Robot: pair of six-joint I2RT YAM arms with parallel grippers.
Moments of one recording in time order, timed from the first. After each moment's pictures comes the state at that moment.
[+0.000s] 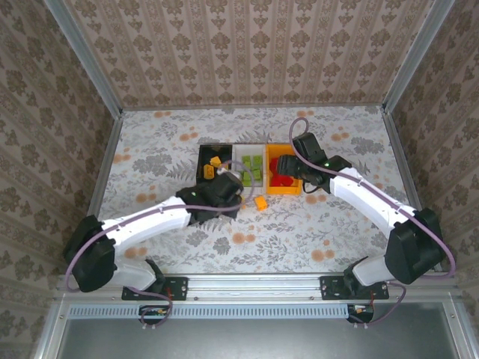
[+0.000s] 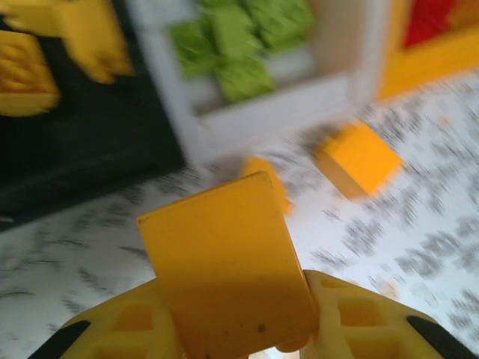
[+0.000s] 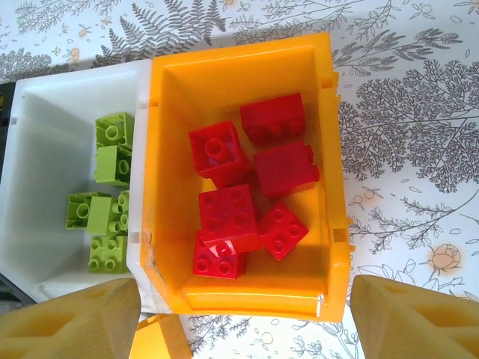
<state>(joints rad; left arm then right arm) -0.91 1.35 0.92 -0.53 -0.23 -0.48 0.46 1.42 1.09 -0.55 0.18 0.55</state>
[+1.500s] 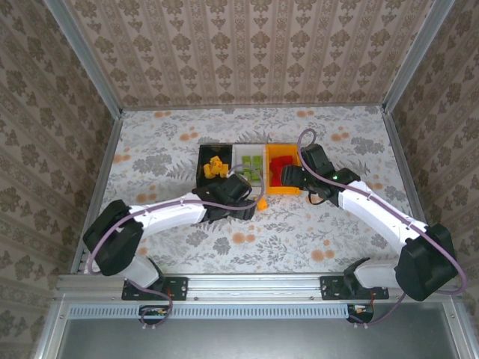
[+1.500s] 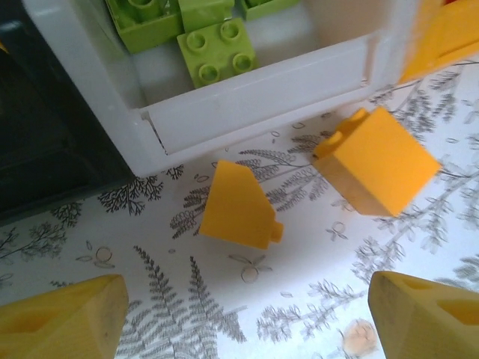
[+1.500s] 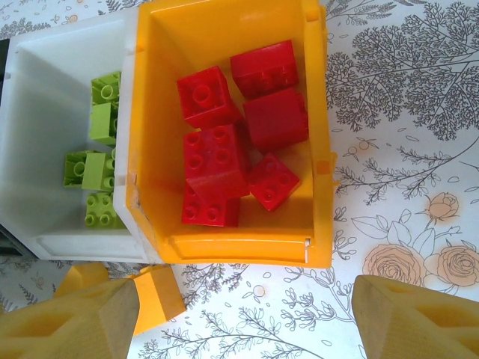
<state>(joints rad) -0.94 1.56 0.90 -0.38 -0.20 -0.48 0.46 1.30 0.95 -0.54 0.13 0.58</state>
